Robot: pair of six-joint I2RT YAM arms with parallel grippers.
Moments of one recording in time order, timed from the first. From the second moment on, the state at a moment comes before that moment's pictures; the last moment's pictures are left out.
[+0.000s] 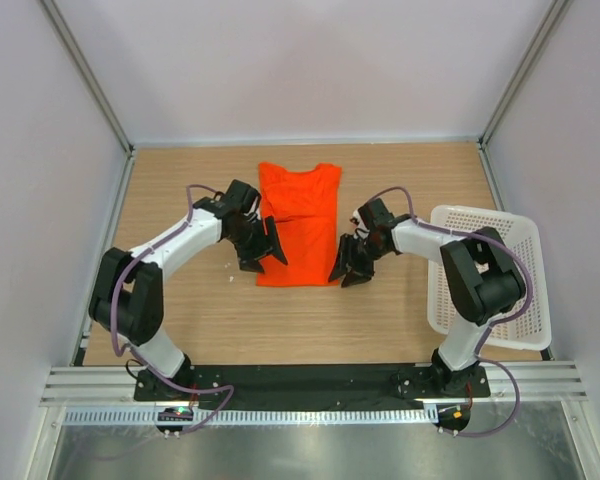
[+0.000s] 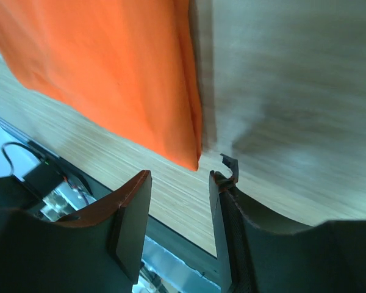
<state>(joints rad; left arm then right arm) -0.45 1.66 1.19 -0.72 0.36 -0.72 0.39 1.75 1.02 -0.48 -0.52 0.60</state>
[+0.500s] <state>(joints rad) -0.36 1.43 0.99 -0.83 0.25 -0.75 0.45 1.74 0.93 -0.38 -0.47 0.71</state>
